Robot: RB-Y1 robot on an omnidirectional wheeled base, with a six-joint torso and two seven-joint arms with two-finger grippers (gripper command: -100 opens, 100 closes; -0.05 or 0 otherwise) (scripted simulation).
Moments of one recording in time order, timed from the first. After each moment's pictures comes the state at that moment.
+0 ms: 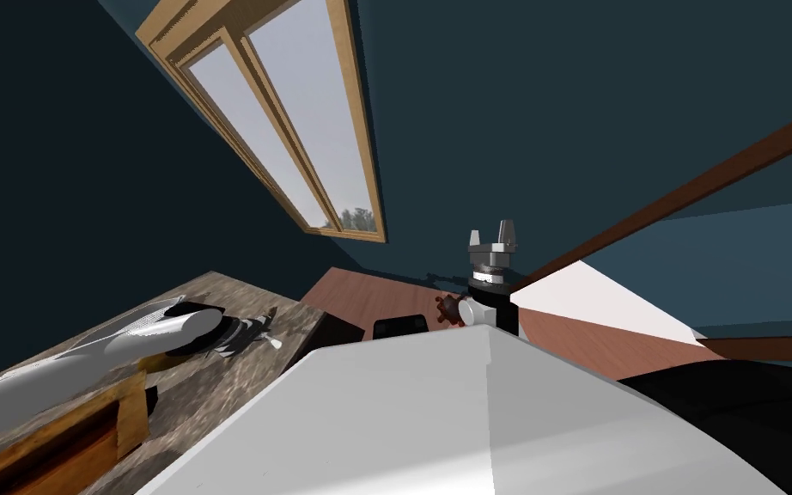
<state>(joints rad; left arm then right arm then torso) 0.21 1.55 -0.46 -1.33 1.59 0.82 -0.66 0.55 0.03 -0.03 -2.33 -0.08 -0.54 0.03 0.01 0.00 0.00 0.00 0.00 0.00</state>
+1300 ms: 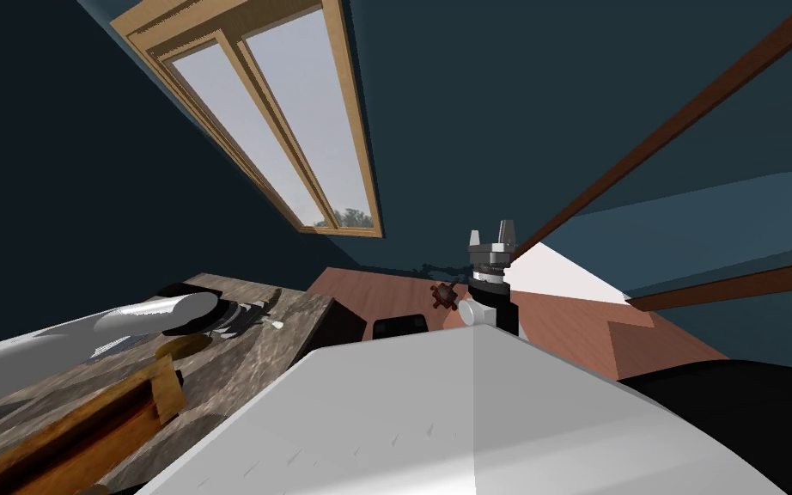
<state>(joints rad) 0.14 1.63 -0.43 -1.38 1.61 0.85 -0.50 0.55 0.03 -0.03 -2.33 -0.08 -0.54 0.03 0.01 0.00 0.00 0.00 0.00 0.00</state>
